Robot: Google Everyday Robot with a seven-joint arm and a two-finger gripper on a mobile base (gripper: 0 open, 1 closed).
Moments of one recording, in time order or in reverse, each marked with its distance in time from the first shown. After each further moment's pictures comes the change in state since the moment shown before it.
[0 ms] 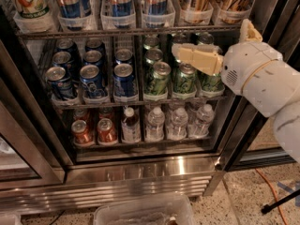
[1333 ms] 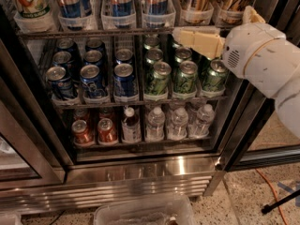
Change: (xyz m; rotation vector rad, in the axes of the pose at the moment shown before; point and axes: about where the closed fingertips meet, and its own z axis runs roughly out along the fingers) arm -0.020 -0.012 0.016 0.020 0.028 0.020
